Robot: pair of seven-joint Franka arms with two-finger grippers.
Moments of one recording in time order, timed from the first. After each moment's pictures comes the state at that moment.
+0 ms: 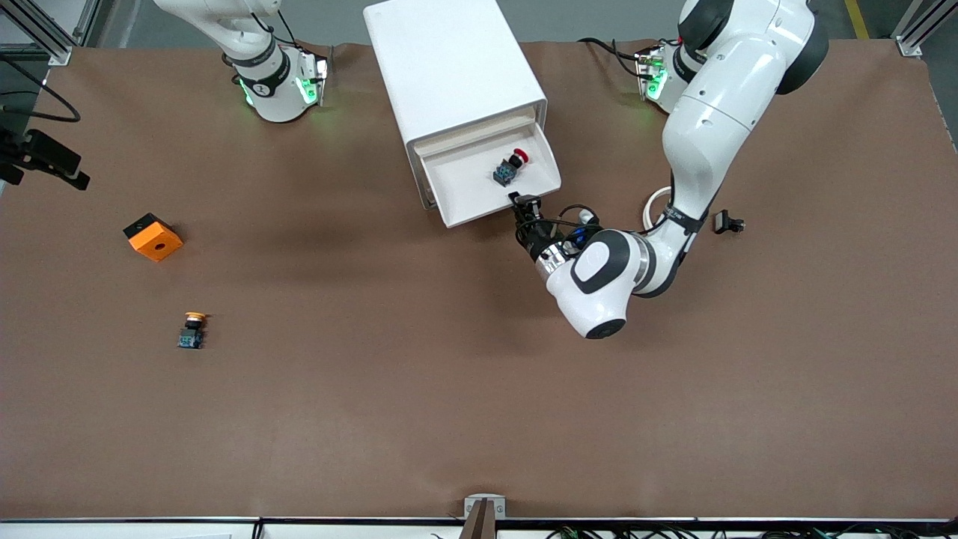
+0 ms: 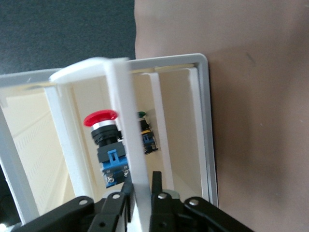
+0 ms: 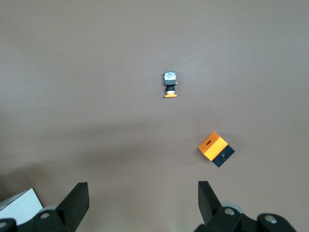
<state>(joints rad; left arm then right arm) -0.30 0.90 -0.26 -1.35 -0.72 1.41 -2.17 -0.05 -0.05 -0.04 -1.62 0.00 1.55 0.01</state>
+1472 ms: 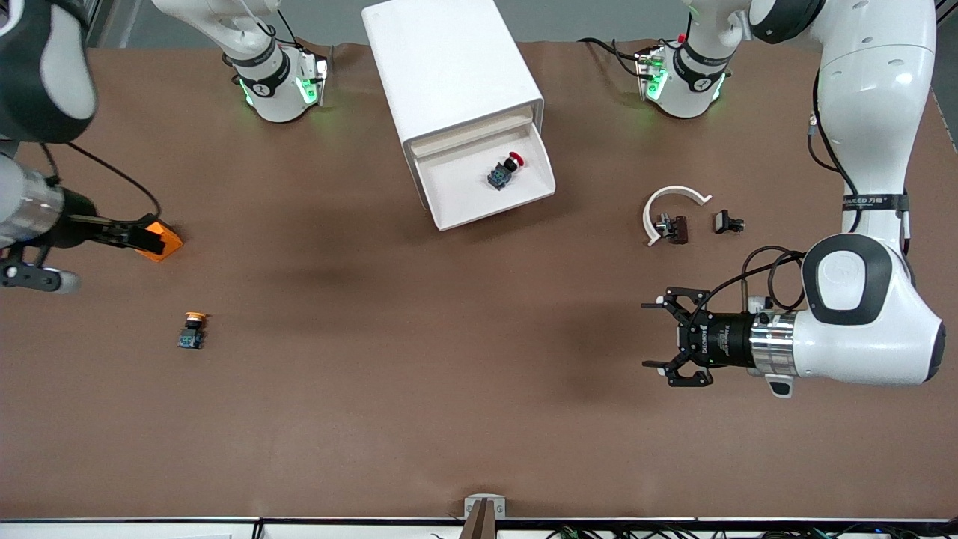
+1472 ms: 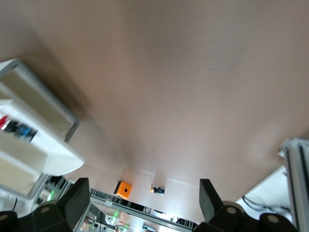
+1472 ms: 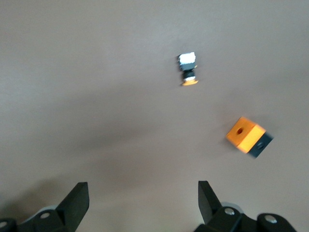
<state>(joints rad) -0.01 0.74 -0.14 -1.12 -0.70 1.70 -1.59 0.08 0.16 -0.02 -1.56 -0.01 1.56 0.35</state>
